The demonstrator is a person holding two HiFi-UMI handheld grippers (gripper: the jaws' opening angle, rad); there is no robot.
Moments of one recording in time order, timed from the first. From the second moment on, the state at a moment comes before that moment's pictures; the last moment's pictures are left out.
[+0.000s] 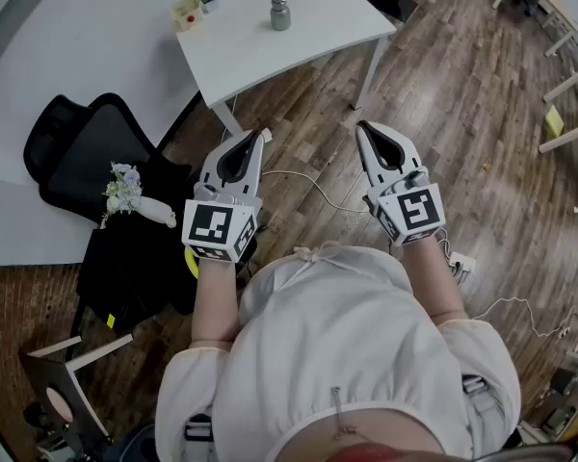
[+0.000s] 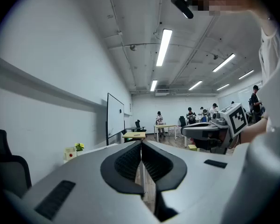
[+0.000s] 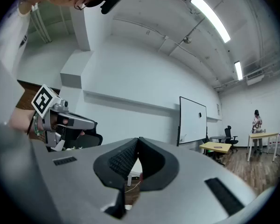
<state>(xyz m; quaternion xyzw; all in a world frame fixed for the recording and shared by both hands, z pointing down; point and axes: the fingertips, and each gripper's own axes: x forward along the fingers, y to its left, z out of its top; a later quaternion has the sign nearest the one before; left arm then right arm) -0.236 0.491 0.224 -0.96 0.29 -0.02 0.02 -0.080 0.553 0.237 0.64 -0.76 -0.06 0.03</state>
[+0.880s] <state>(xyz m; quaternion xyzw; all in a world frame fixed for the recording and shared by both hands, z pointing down) -0.250 0.433 0.254 -0.96 0.27 0.02 -0.01 -0.084 0.487 0.268 0.66 -0.76 -0.01 0.00</state>
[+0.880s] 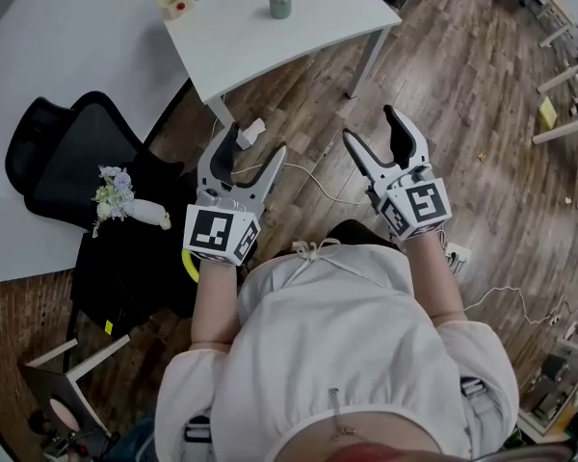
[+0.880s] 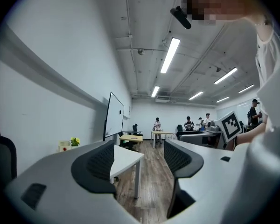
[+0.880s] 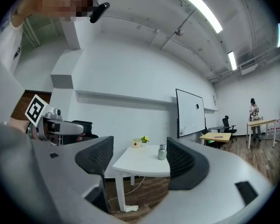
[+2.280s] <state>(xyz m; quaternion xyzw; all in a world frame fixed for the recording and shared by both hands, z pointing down) -0.002 0.120 0.316 -0.87 0.49 -0.06 -0.06 0.173 0.097 0.324 0.44 -0.89 0.07 0.05</state>
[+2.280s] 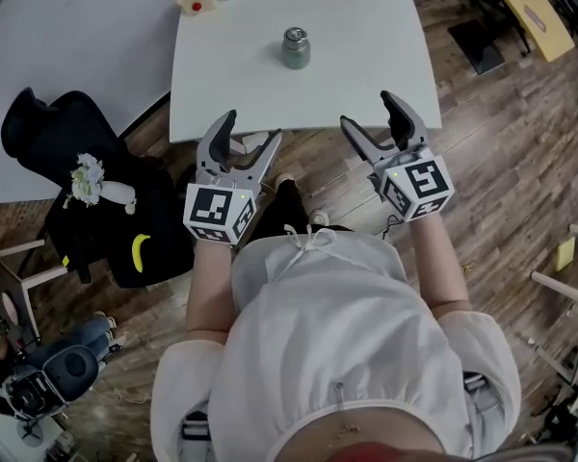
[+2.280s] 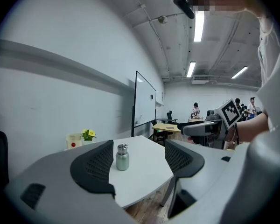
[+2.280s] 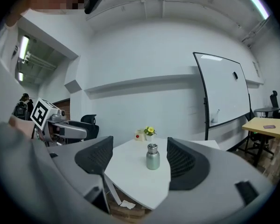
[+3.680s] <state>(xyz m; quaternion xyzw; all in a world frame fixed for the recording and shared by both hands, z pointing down) 0.058 -0.151 0.521 -0.95 0.22 -0.18 -0.12 0.056 -0.147 0.482 0.18 -0.88 0.17 0.40</state>
